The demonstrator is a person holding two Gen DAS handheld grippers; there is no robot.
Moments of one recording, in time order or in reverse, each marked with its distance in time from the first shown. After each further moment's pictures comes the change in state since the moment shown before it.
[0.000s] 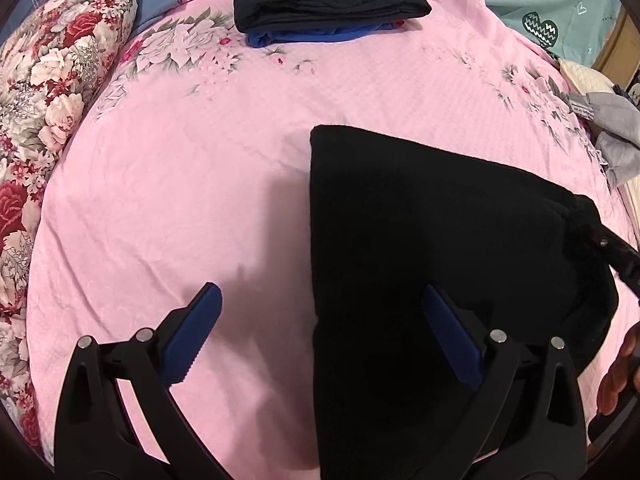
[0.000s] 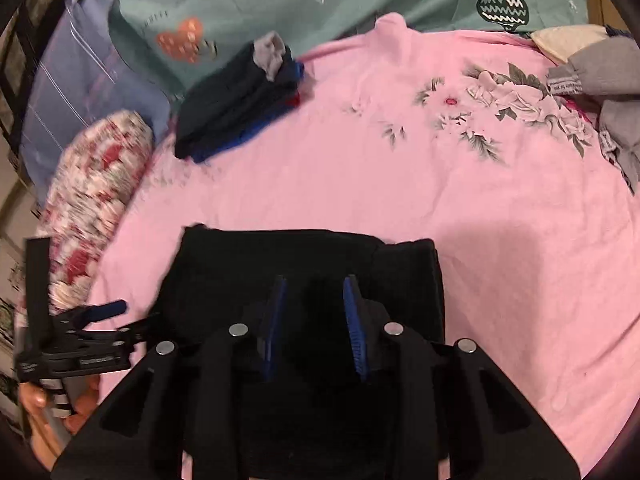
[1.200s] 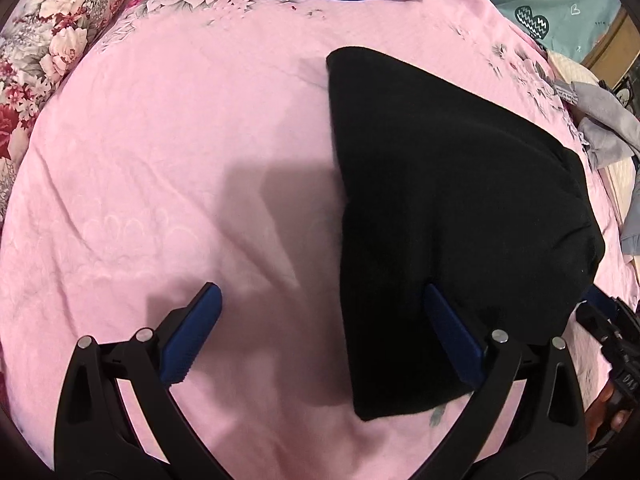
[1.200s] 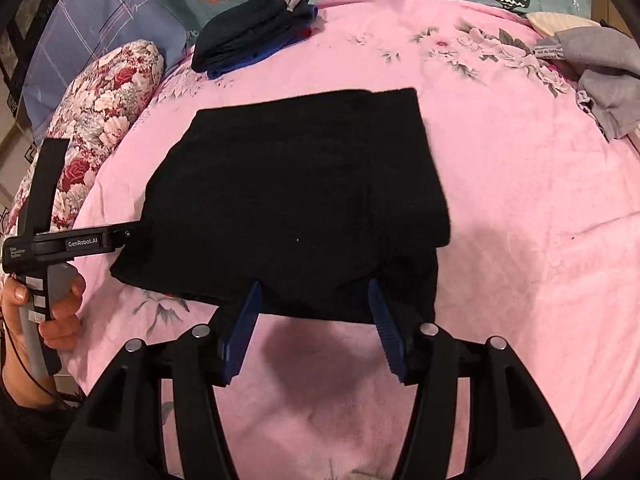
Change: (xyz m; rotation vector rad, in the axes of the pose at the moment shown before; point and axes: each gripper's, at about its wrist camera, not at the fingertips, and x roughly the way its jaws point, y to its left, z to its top) left arm -0.004 0.031 -0.058 -0.034 0.070 -0.100; right arm -0.045 0.015 -0.102 -0.084 0.098 -0.021
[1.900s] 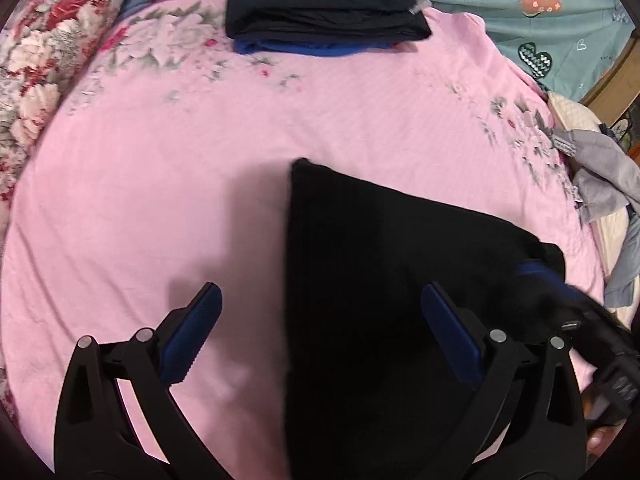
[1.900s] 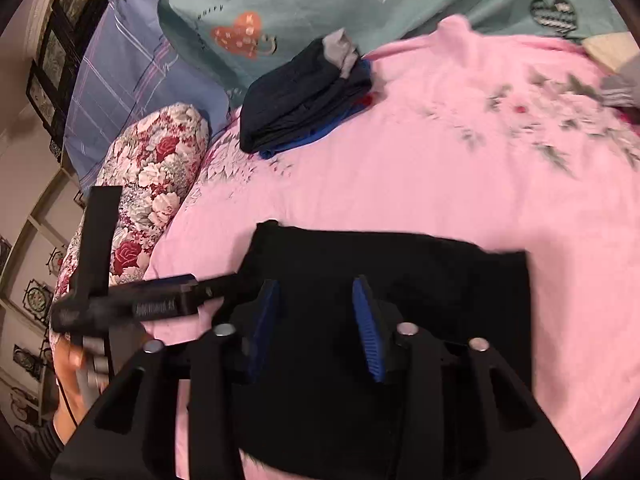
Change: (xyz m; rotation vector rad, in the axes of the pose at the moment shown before) left arm 0.005 -0.019 0.082 -0.037 -0.047 -0.057; right arm 0.040 0.029 0.116 0.038 -0.086 0.259
